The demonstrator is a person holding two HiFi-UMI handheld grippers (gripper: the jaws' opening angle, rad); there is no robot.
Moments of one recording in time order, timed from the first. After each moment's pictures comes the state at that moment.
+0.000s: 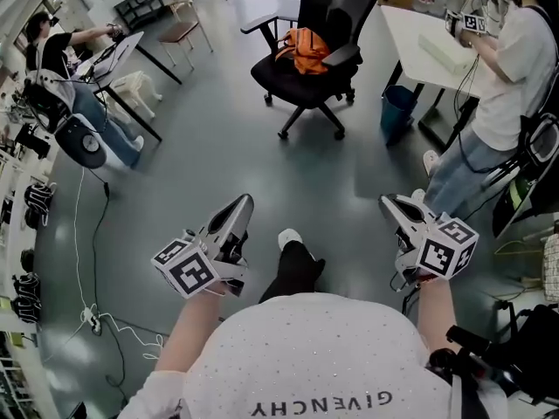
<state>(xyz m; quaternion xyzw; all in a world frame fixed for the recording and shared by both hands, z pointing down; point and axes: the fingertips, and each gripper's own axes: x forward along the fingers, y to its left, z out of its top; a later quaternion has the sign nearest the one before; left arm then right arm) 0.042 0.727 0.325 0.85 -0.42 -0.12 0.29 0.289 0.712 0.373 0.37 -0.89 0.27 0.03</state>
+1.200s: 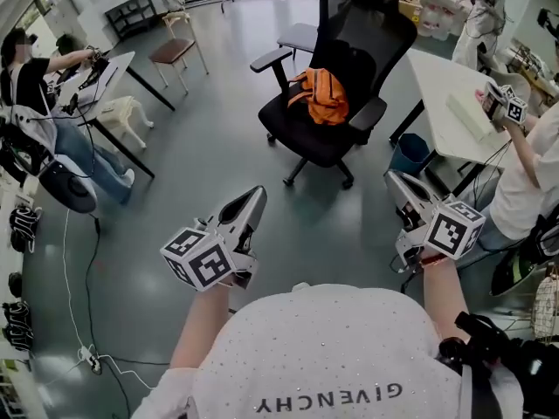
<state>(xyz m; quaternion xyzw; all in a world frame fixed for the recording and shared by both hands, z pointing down) -0.065 0.410 0.294 0.87 -0.41 -0.08 0.24 0.169 0.377 0.291 0.39 -0.88 0.26 -0.03</state>
